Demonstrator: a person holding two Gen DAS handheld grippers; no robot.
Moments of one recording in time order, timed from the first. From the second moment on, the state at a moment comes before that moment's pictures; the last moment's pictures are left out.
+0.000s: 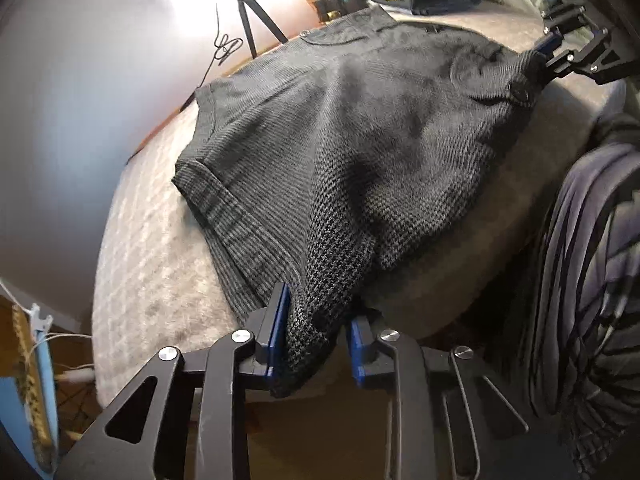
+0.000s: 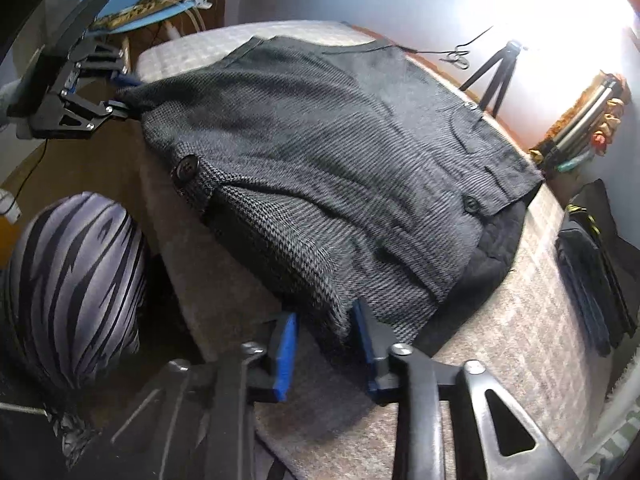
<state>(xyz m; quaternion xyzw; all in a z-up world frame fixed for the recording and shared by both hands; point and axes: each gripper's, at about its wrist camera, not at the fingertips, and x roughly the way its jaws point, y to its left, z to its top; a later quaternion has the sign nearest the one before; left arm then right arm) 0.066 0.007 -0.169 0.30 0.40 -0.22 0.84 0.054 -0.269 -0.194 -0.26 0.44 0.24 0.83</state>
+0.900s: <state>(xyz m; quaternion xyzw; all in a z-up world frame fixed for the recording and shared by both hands) 0.243 -0.036 -0.058 0.21 0.29 -0.18 0.92 0.165 -0.303 -0.077 -0.22 0.31 0.13 0.91</state>
